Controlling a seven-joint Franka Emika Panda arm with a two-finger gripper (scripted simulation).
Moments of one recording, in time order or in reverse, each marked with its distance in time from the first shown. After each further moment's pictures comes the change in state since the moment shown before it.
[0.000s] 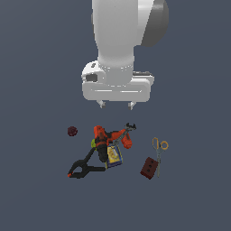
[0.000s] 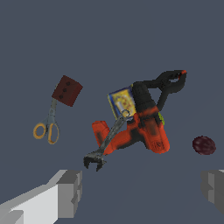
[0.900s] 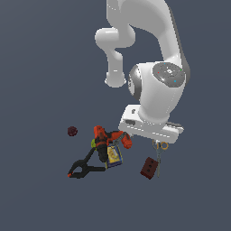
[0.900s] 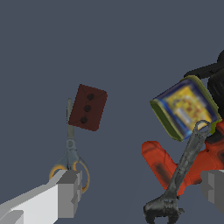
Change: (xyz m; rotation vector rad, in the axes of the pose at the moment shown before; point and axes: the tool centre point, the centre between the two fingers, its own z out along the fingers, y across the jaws) arm 0.048 -0.110 0.127 -0.020 -0.014 0.218
